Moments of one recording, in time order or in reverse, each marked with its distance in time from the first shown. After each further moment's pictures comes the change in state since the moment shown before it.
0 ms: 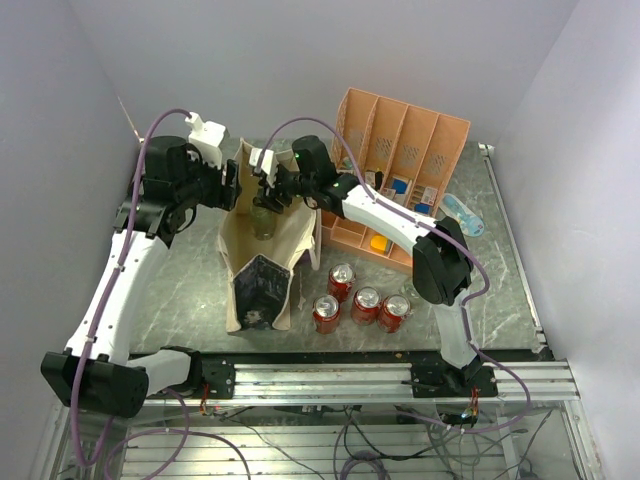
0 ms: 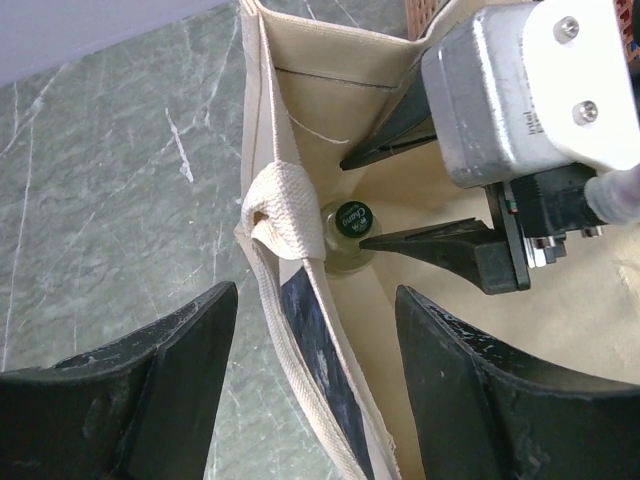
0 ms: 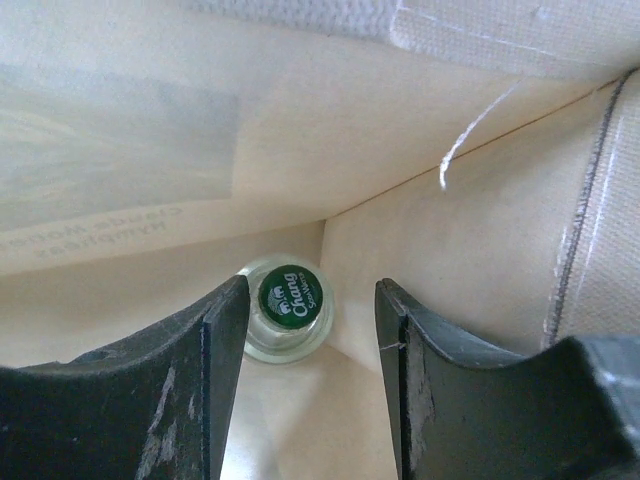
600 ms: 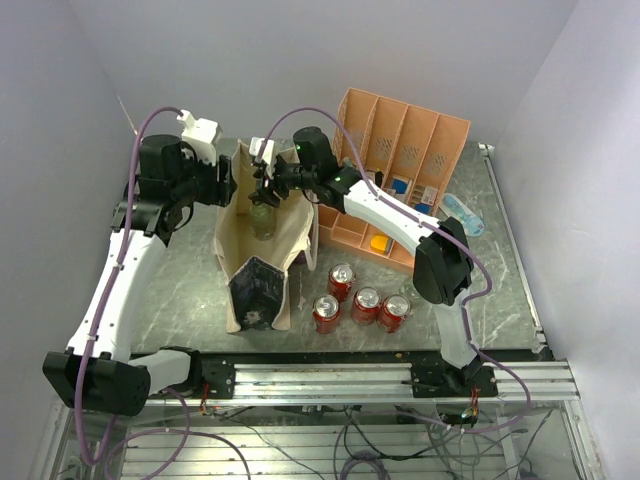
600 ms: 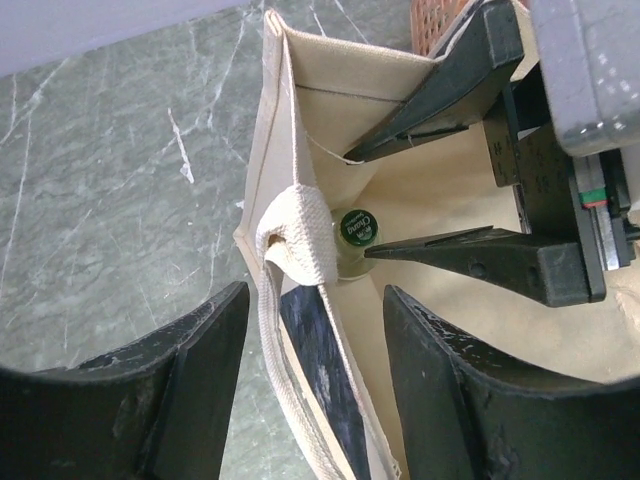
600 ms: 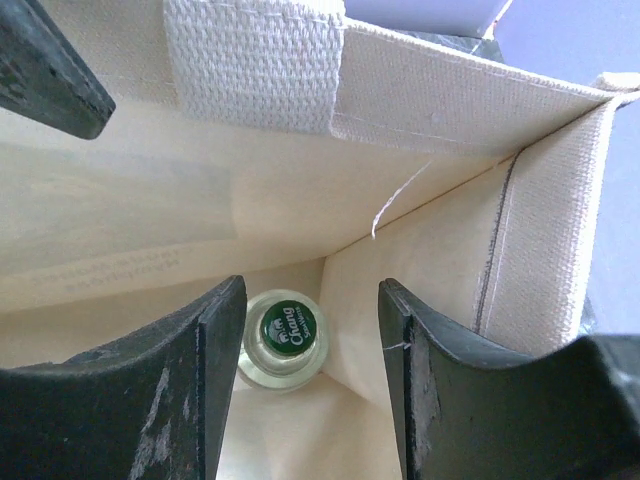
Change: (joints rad) left arm 0.042 0.009 -0.002 0.027 0.029 -0.041; right arm -0.003 0.000 0.068 0.000 -0.052 0.051
